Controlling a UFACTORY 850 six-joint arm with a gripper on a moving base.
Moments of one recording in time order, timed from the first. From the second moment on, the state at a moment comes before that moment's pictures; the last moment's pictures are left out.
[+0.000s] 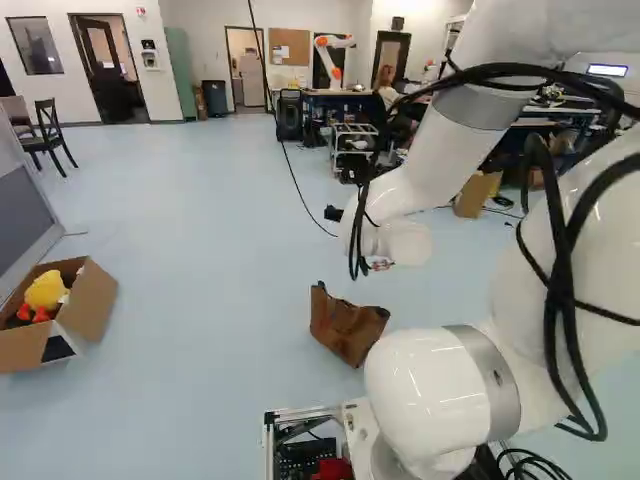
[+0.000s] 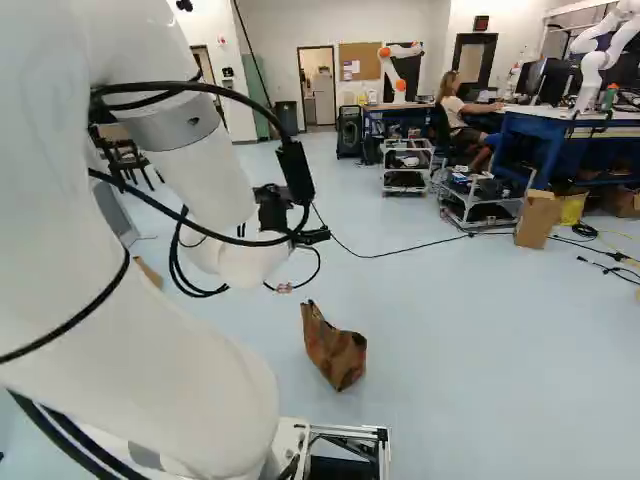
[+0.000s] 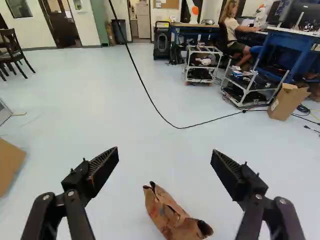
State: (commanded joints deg) arm -1.2 5.4 -14.5 0.0 49.8 0.0
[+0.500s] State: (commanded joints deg) arm -2.1 -2.7 -22.3 1.2 44.9 0.0
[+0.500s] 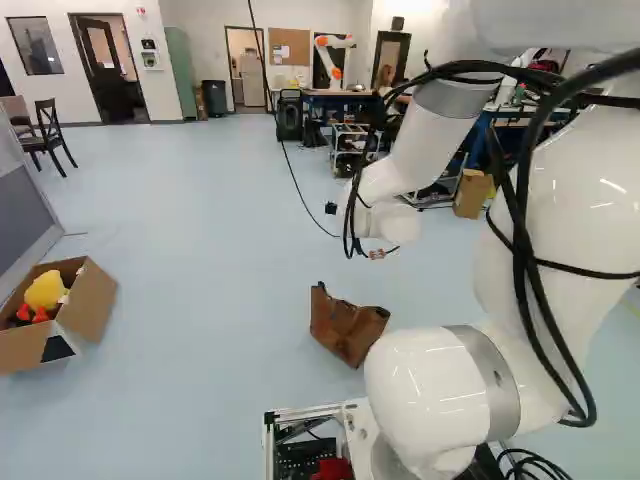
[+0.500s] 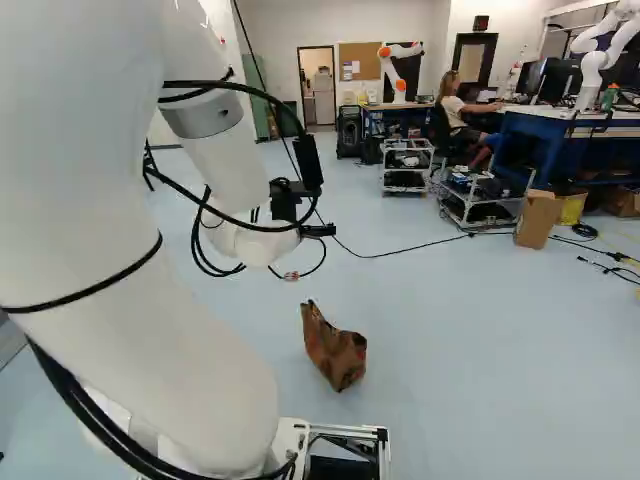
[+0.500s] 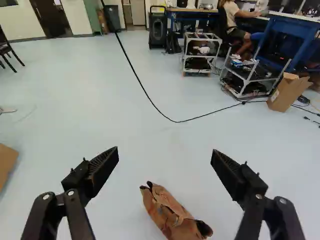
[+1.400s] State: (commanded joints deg) arm -3.2 -21.7 -37.2 7.0 26.9 0.0
